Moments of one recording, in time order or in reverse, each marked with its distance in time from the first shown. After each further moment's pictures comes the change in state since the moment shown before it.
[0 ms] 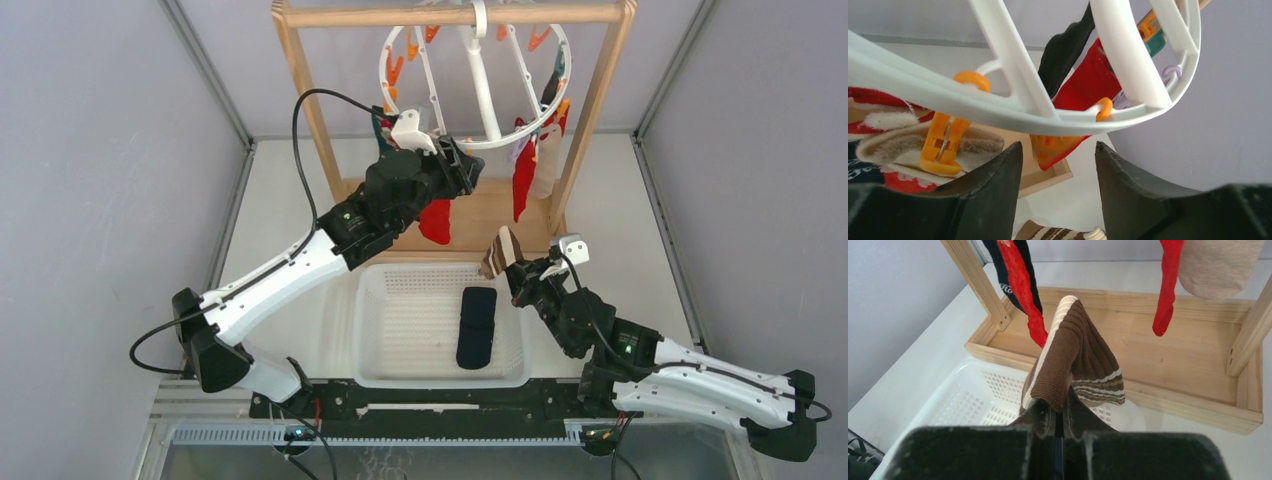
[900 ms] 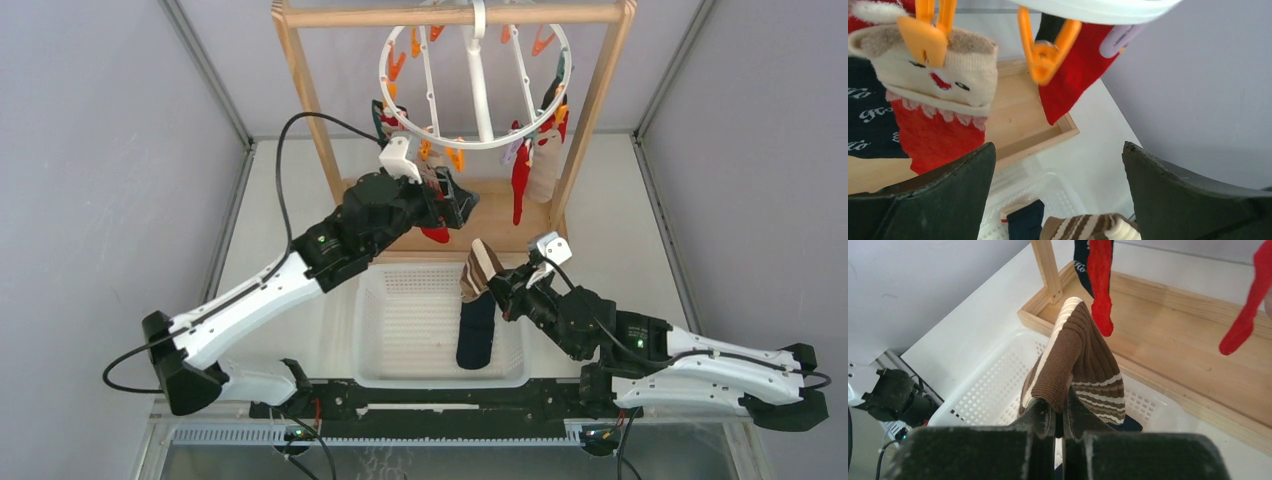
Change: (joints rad) left arm -0.010 -0.148 -0.177 -0.058 0.106 0.039; right arm 0.166 0.084 0.209 -0.185 -0.074 -0.009
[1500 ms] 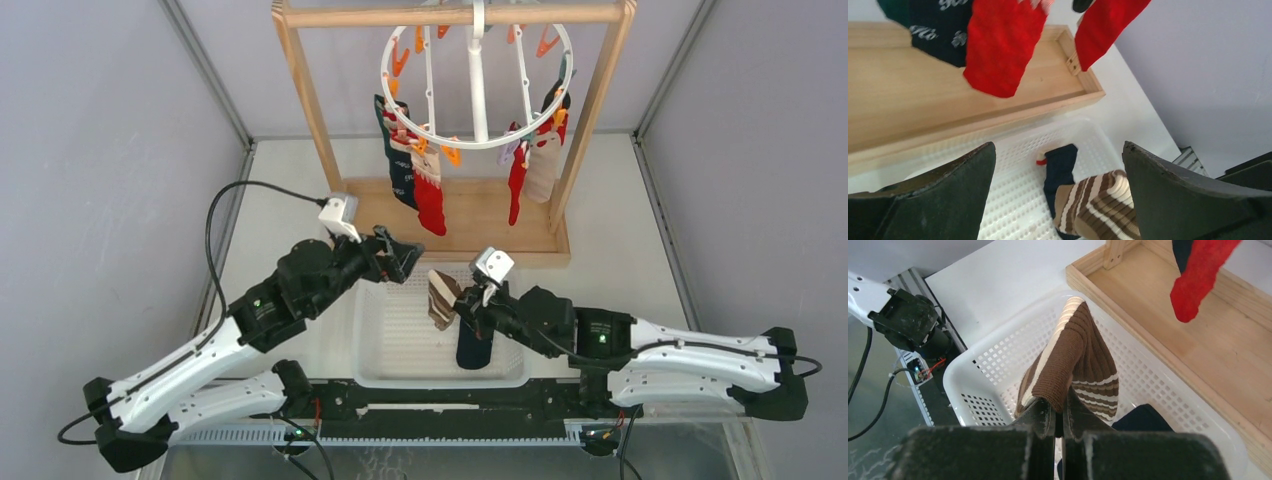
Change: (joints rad) left arm -0.023 -0.472 -0.400 -0.063 -0.045 0.003; right arm 0.019 0.154 0.013 0.032 -0.271 -0.086
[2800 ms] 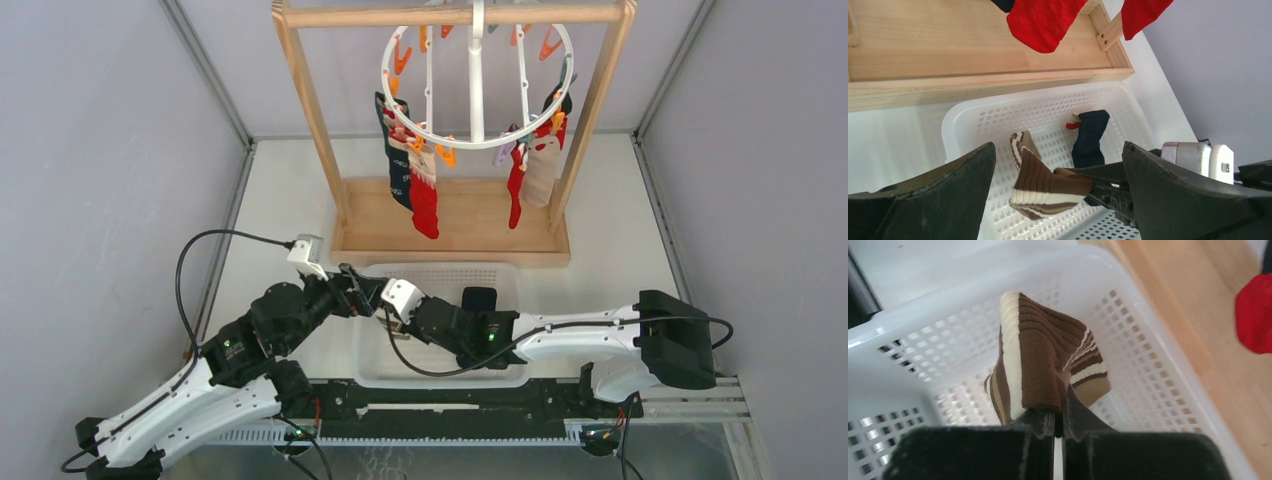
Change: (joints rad) left arm -0.004 -0.378 -0.285 -0.168 -0.073 -0.097; right arm -0.012 0.622 0.054 0.322 0.003 -0.278
